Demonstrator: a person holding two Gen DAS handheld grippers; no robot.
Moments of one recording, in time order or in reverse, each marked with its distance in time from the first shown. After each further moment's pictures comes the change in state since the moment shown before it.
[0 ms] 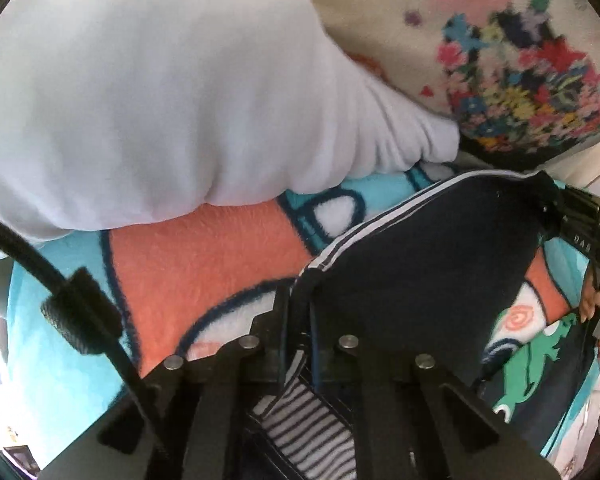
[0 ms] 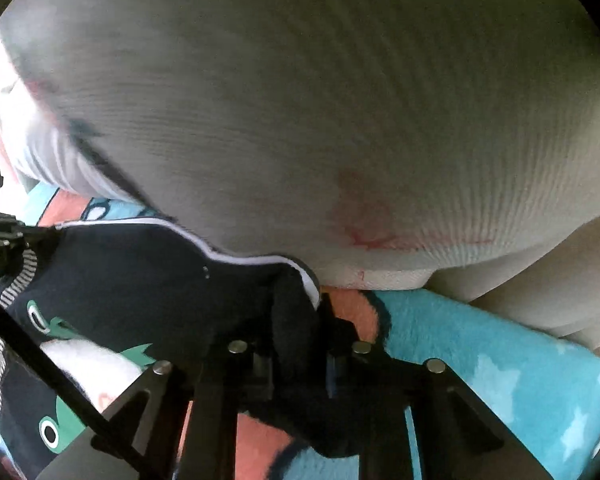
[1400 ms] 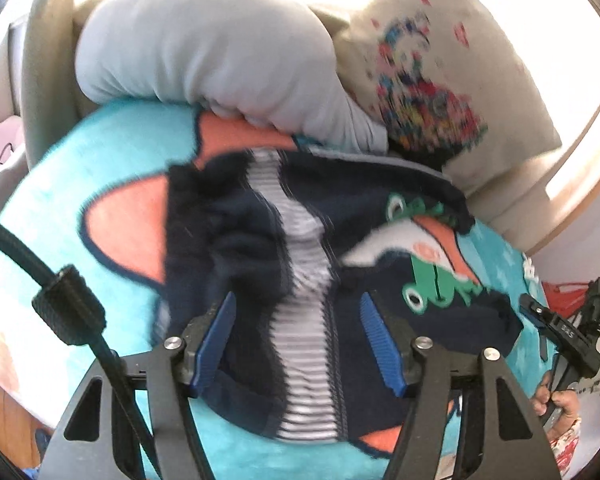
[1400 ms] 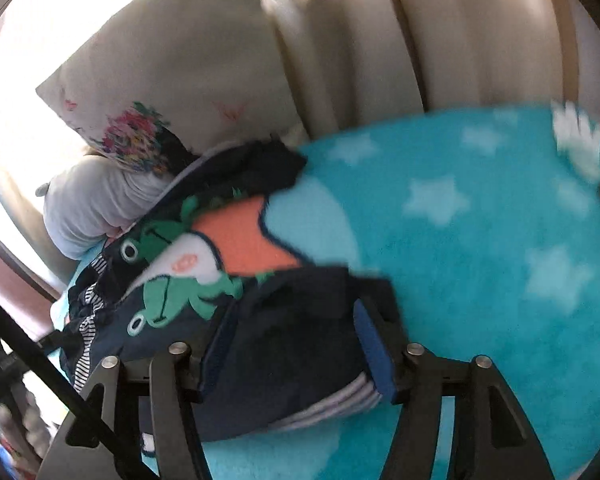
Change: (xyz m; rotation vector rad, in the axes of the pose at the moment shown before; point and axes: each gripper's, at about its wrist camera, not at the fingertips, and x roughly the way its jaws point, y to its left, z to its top) left arm -0.108 0.009 -0.177 -0.301 -0.265 -0.124; right arm -0.151 0.000 -0.176 0.475 -0.150 0.015
